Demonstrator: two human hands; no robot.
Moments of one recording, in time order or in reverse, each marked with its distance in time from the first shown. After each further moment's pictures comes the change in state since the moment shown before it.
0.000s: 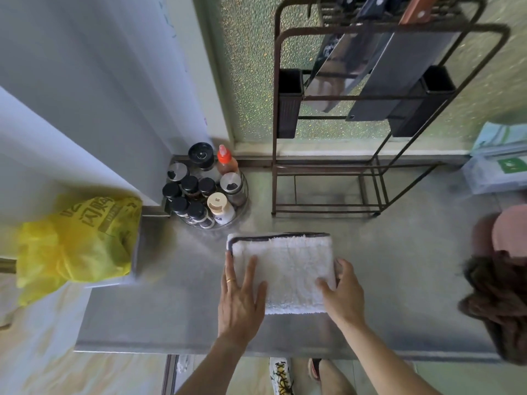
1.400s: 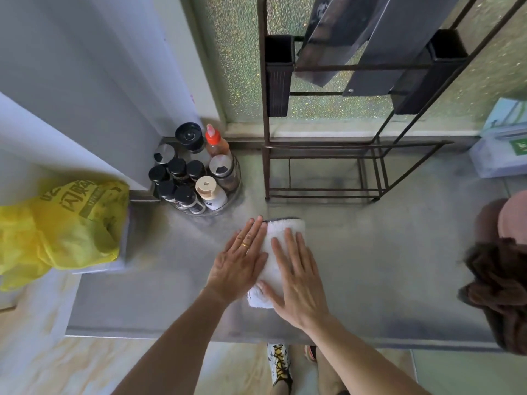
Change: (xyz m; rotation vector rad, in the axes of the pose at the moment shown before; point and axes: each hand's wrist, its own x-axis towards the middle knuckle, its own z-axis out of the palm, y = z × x) left_hand 0.059 -0.010 0.010 0.285 -0.060 0.439; right_hand -0.020 -0.013 0.043 -0.541 -0.139 -0.726
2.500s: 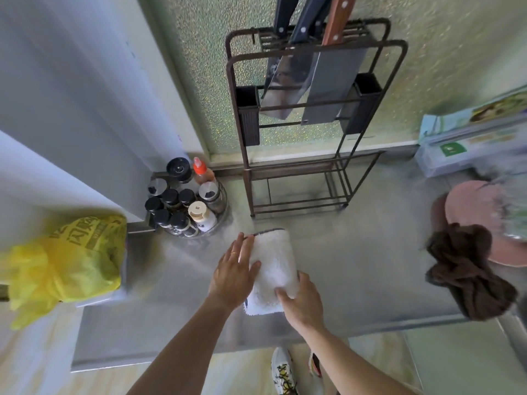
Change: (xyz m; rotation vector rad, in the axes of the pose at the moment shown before) left_hand 0.001 0.019 -0.035 -0.168 -0.118 -0.177; right_hand -0.036 -0.019 -0.023 0.584 -0.007 0.752
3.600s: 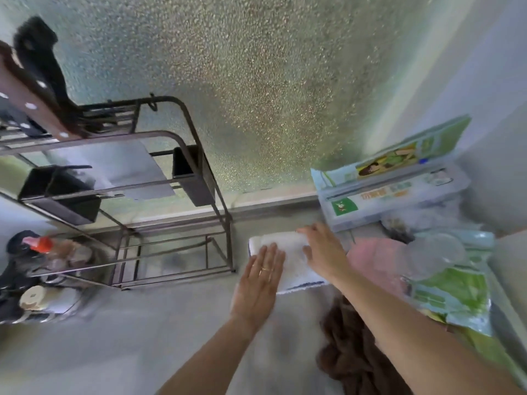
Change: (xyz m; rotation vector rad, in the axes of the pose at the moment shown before) left_hand 0.197 0.339 0.089 0.373 -0.089 0.286; right_hand 0.294 0.063 -0.369 -0.523 0.071 -0.516
